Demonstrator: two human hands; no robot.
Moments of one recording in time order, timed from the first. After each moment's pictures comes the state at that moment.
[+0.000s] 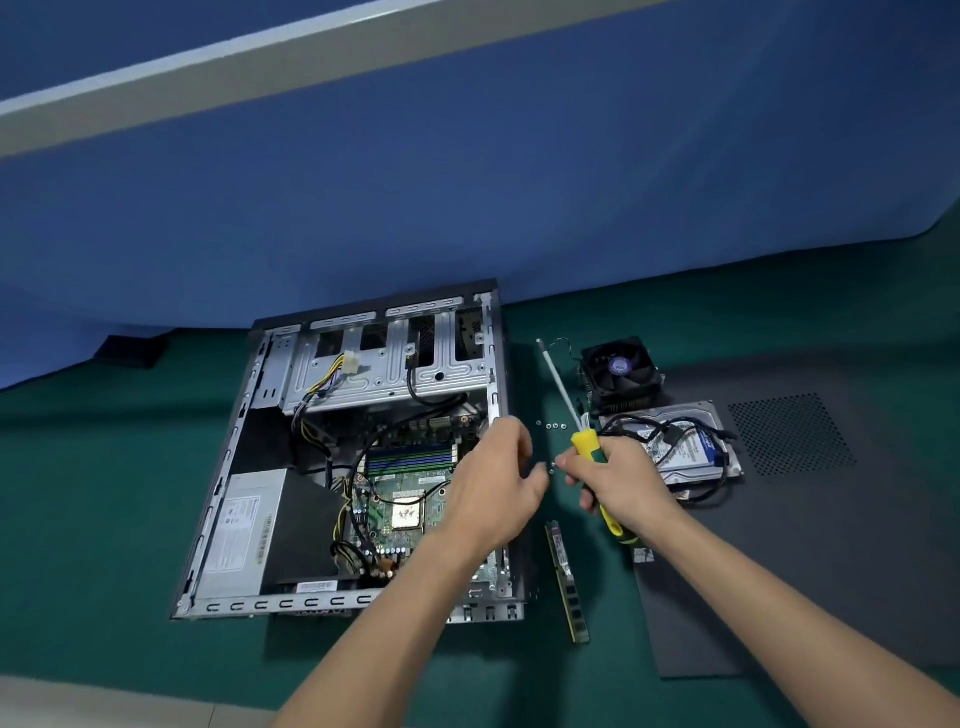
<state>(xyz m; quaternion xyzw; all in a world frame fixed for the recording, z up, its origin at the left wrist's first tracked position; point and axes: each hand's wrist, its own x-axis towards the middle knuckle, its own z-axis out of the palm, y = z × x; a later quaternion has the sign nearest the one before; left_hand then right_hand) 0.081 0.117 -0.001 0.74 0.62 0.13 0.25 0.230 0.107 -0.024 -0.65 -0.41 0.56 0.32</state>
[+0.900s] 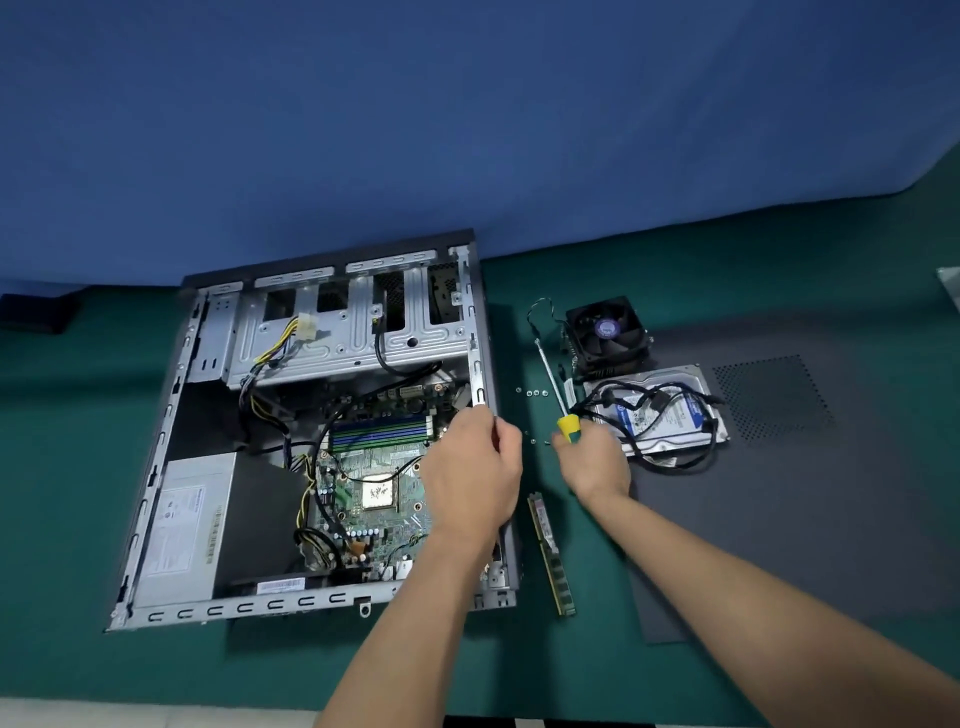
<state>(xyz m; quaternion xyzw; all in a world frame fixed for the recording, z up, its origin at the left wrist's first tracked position) 0.083 0.116 -0.029 0.66 0.71 0.17 0.17 0.208 0.126 -0.113 -0.82 -0.39 0.37 0.18</state>
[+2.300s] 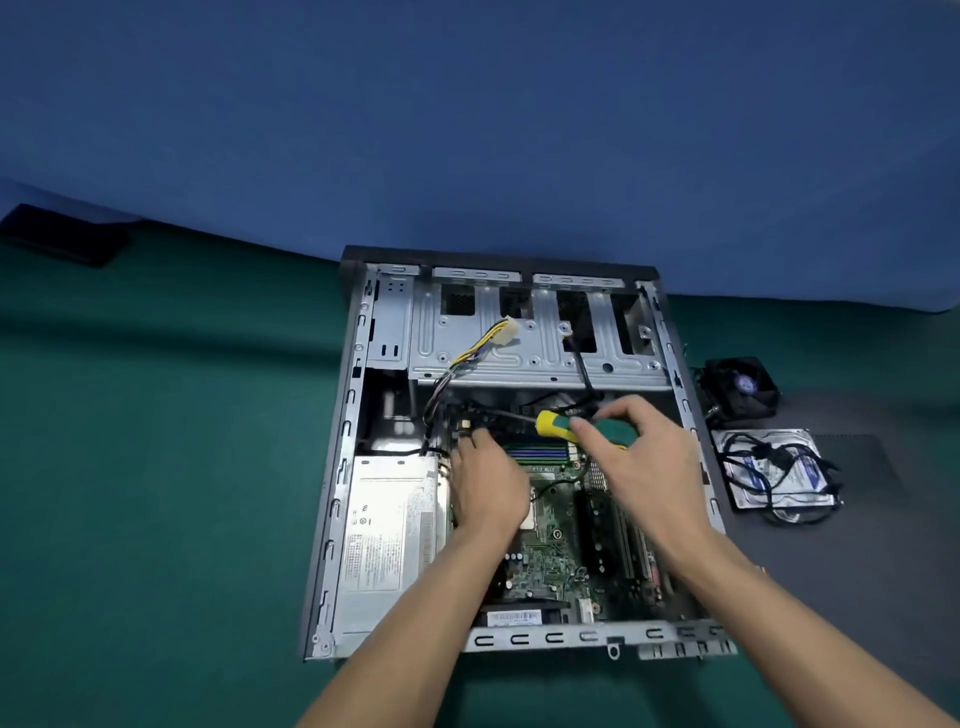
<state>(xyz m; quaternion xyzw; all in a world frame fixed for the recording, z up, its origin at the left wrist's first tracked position) -0.096 0.167 -0.068 0.56 0.73 0.13 0.36 0.025 0.145 0.010 -0.76 -0.52 0.25 0.28</state>
